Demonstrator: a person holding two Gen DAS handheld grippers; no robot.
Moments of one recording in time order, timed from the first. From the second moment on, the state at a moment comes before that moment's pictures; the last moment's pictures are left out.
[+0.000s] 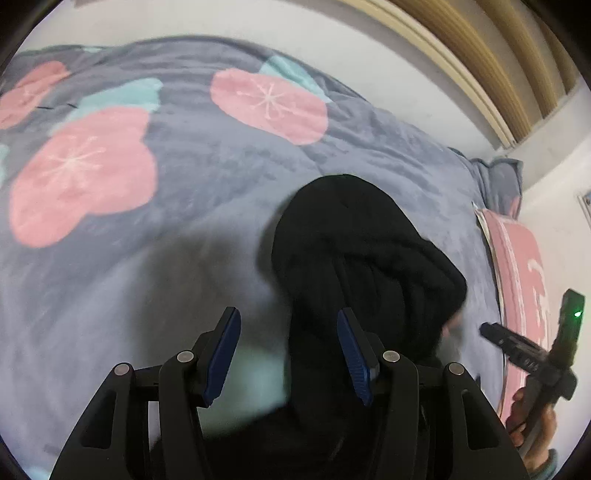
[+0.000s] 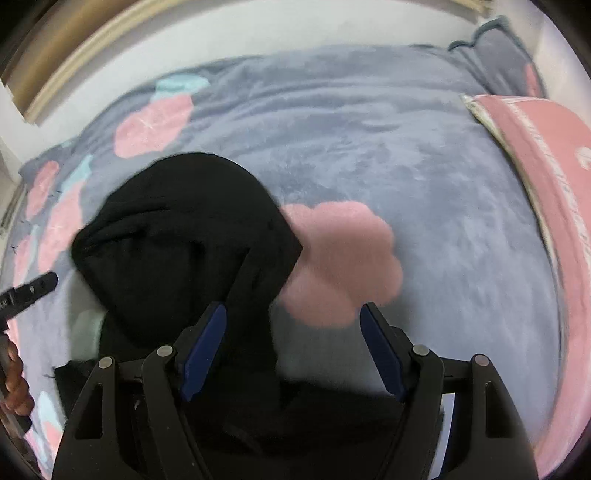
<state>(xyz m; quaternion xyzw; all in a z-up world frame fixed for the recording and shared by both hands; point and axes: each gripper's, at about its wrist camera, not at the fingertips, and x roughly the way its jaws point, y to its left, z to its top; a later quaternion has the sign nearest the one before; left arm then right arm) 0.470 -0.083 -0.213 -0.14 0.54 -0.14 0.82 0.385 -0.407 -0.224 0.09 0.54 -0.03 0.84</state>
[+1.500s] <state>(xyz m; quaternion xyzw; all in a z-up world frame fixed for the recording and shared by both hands) 0.523 -0.131 -0.298 -0.08 0.57 -0.25 0.78 0.446 -0.384 -0.320 0.04 0.57 0.09 0.82</state>
